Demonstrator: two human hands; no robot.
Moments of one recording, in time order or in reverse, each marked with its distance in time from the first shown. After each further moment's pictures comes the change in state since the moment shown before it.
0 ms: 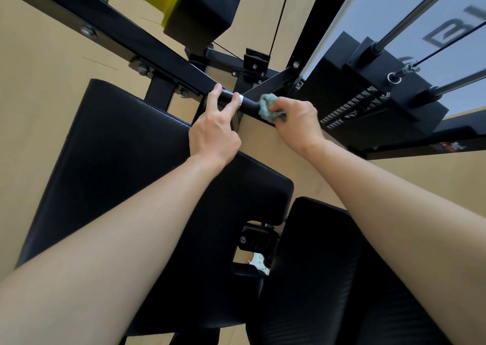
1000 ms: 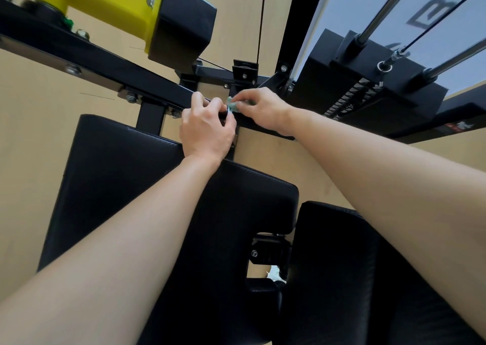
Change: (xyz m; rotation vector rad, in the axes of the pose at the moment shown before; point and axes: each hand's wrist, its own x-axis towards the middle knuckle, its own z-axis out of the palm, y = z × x) left_hand 0.035 0.001 0.001 0.046 0.211 0.026; right_hand 0.045 -0.034 -0.005 0.356 -0.309 0.015
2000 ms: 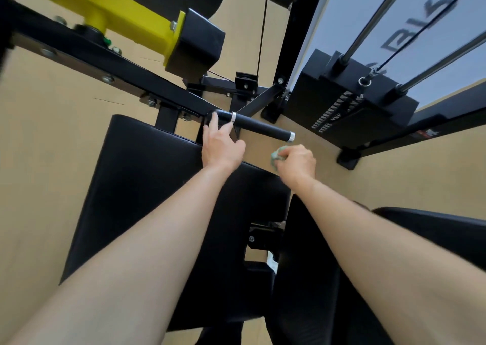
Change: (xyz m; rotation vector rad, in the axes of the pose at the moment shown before) left_hand -0.043 0.023 -0.031 -0.249 -0.347 -0.239; right_hand -0.112 0.044 0.039 -0.112 0.401 0.503
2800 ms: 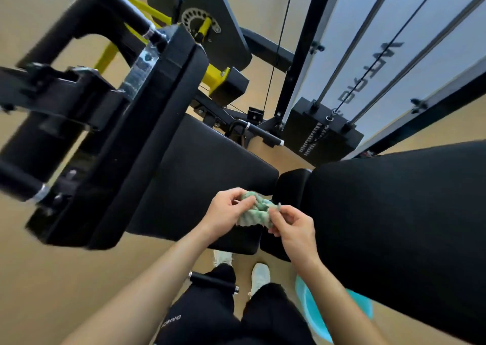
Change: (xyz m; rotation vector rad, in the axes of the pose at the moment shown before) left_hand -0.362 -0.021 -0.120 -0.652 -0.275 0.146; right_hand -0.397 0.055 -0.104 0.747 -0.130 -0.245
